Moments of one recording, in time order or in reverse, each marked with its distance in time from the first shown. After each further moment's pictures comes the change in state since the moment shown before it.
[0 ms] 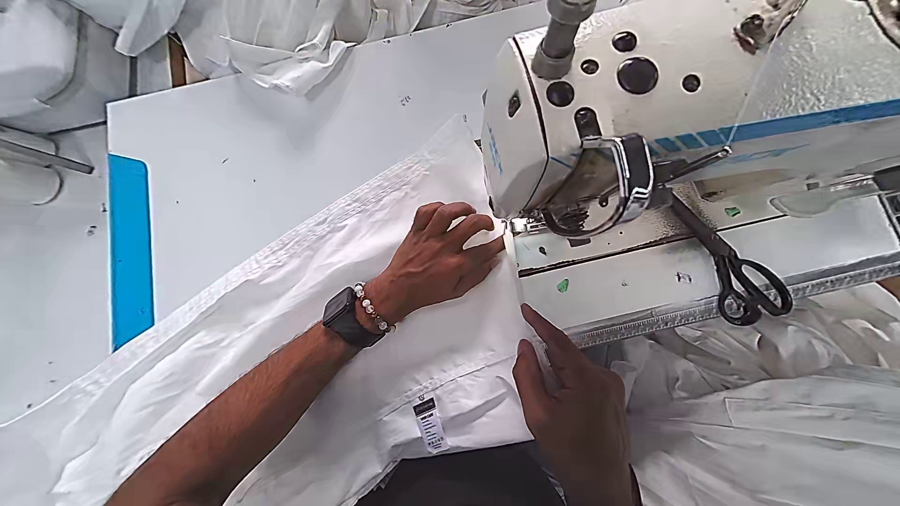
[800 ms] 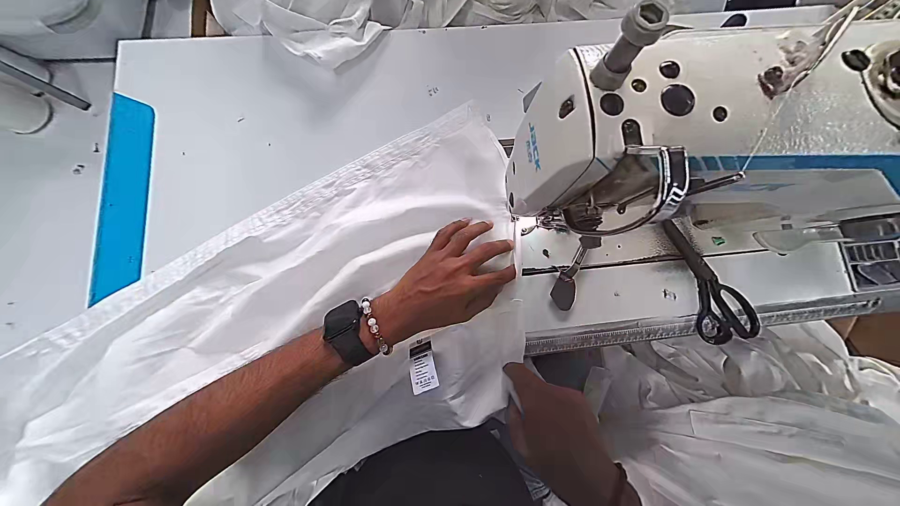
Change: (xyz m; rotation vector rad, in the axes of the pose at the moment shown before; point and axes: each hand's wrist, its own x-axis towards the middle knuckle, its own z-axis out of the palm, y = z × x) left_hand -0.024 0.035 0.003 -0.155 -0.083 -0.082; right_hand -0.037 0.057 -0.005 -0.271 -0.400 -0.394
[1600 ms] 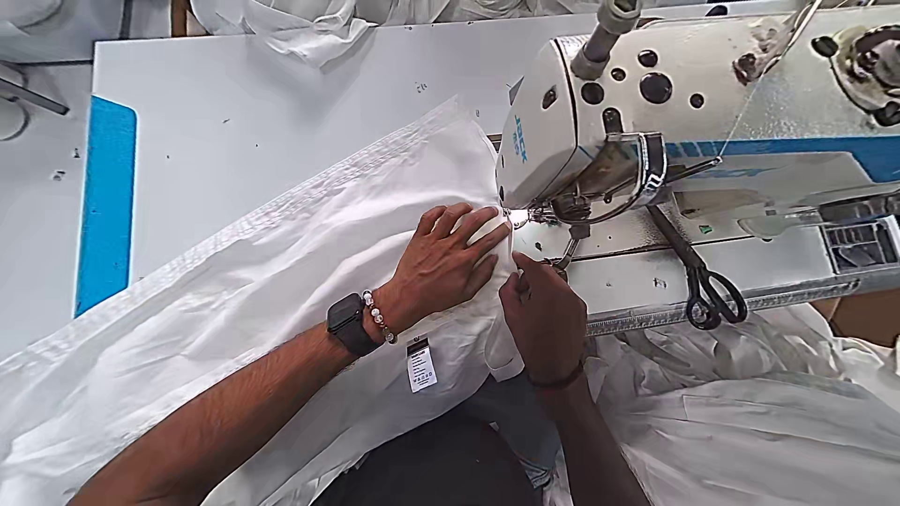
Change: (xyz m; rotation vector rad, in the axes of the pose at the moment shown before) left_hand 0.015 -0.003 0.002 0.165 0.004 -0.190; right_hand 0.107 0.005 0.005 -0.112 0.388 0.302
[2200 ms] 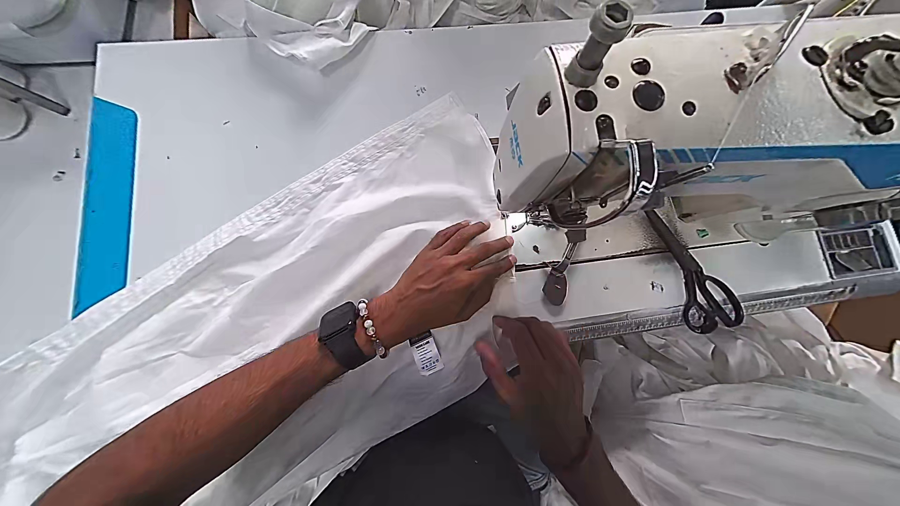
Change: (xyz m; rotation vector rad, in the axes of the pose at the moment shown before) left_hand -0.007 0.008 -0.003 -0.163 -0.017 0.170; right_hand -0.061 0.014 -0.020 0.126 -0.083 -0.228
